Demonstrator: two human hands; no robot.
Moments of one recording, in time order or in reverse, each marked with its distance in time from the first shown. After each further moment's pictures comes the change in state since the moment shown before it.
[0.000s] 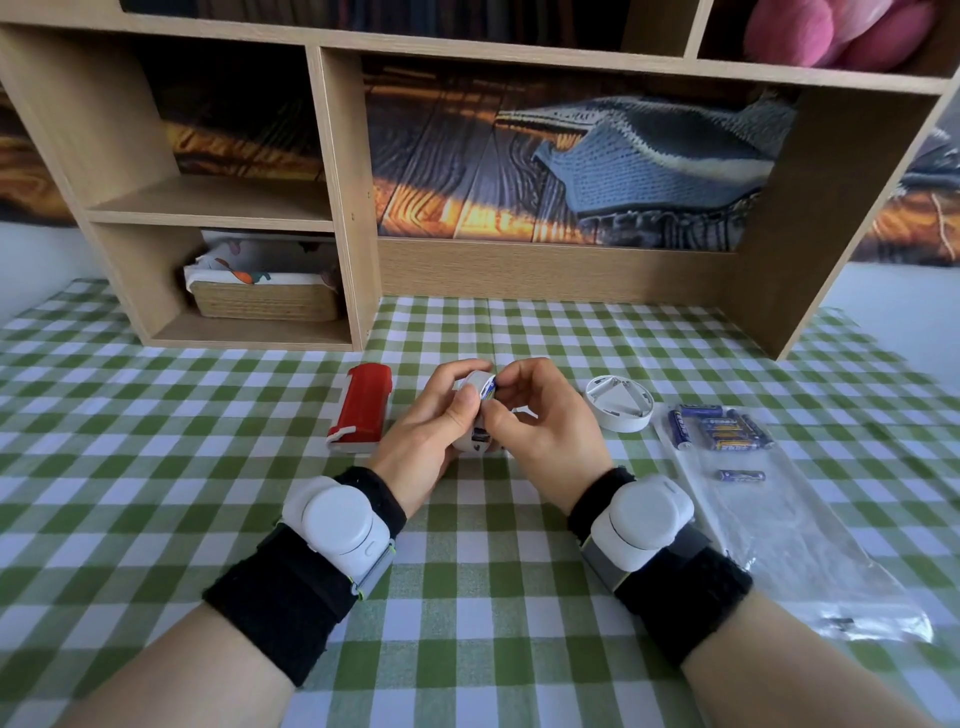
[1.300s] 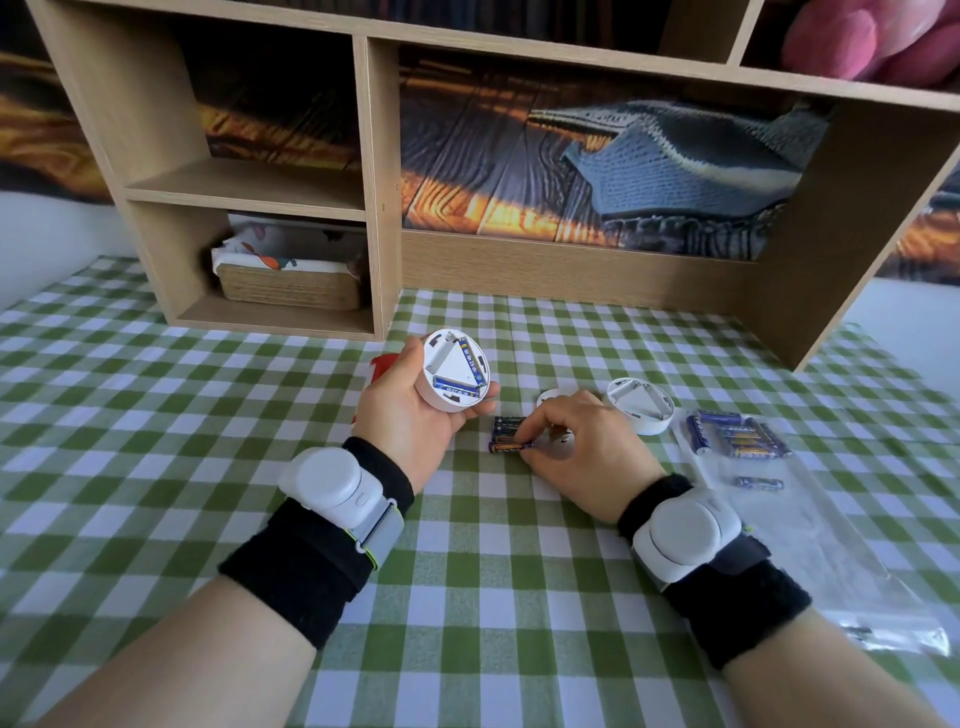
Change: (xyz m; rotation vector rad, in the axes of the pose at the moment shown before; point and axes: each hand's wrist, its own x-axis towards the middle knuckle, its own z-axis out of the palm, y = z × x) left_hand 0.005 0.024 -0.008 -0.583 0.311 -0.122; right_hand -0.006 0.003 -0.027 -0.684 -0.224 -0.119
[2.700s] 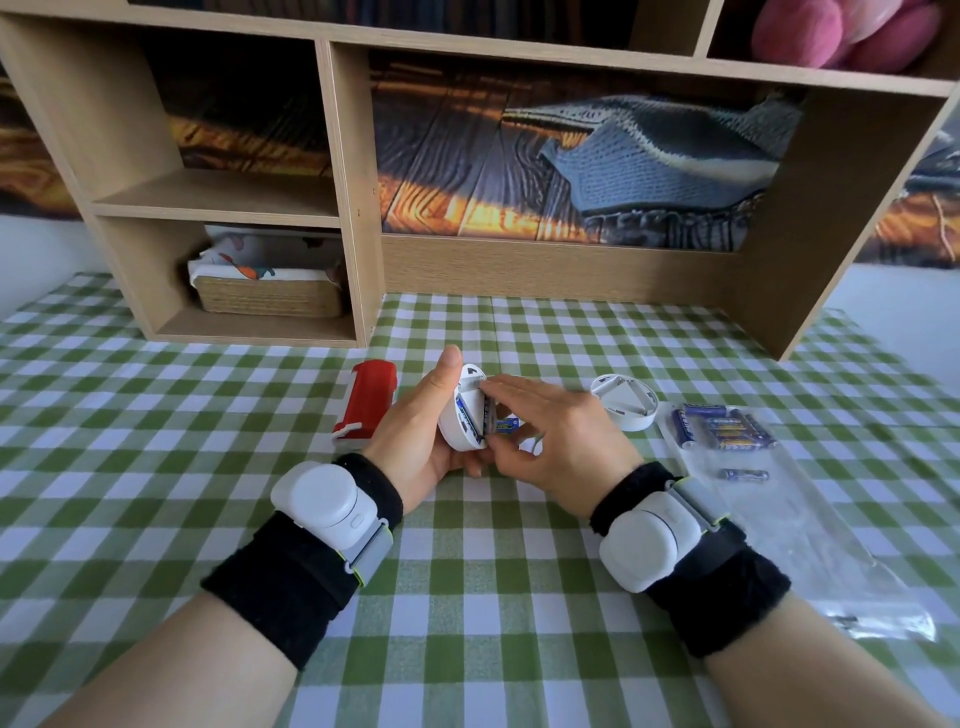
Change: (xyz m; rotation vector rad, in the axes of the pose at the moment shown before) left_hand -0.003 -0.012 0.003 0.410 -0.256 -0.077; right_hand 0.009 0.000 0.008 0.013 0.191 -0.412
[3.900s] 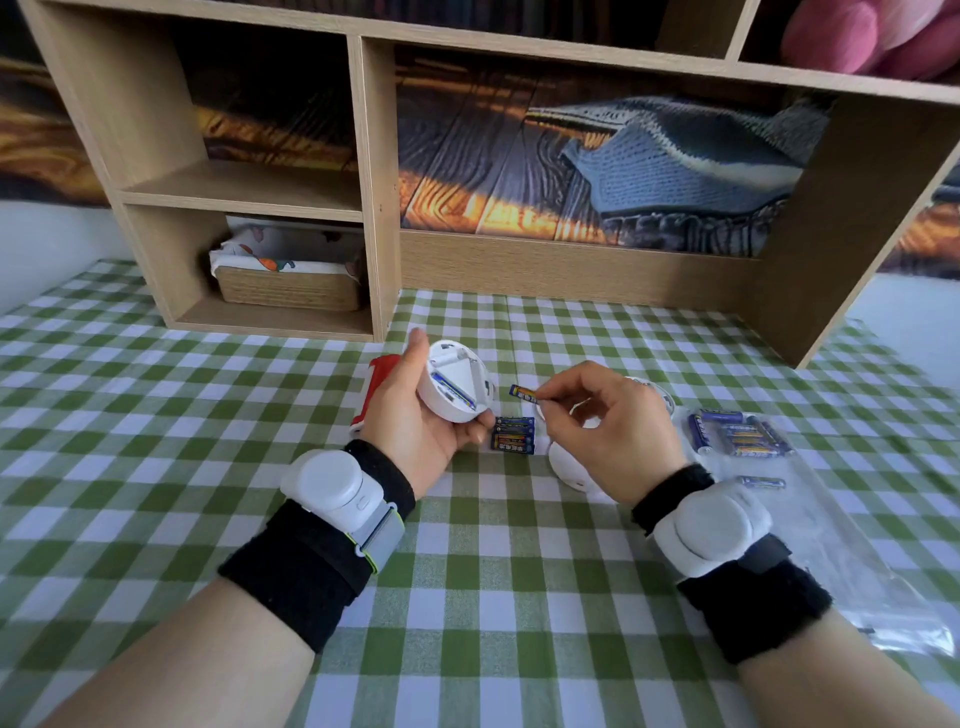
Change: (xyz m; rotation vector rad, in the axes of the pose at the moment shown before) left_hand 0.003 0.007 -0.007 -0.298 0.194 0.000; right_hand -0.001 -0.003 -0.019 0.171 0.115 0.454
